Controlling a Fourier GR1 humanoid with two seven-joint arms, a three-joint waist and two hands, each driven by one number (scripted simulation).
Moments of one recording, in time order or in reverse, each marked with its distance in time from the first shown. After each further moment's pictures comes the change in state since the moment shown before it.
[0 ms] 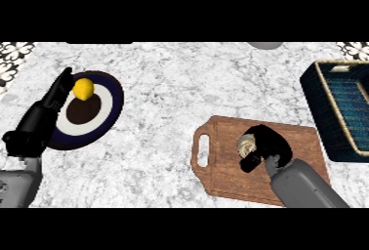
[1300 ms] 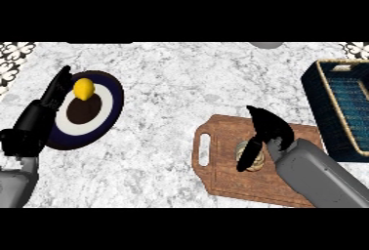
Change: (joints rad) left arm -0.005 0.070 -0.064 -0.013 0.075 0.062 0.020; right arm -0.198 -0.127 0.122 -0.024 -0.225 -0.001 0.057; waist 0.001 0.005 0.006
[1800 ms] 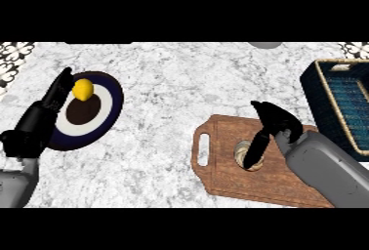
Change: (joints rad) left arm 0.004 0.019 -0.027 0.008 0.027 0.021 -0.013; right arm -0.058 -0.070 0.012 -0.012 -0.118 0.034 0.011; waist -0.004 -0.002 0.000
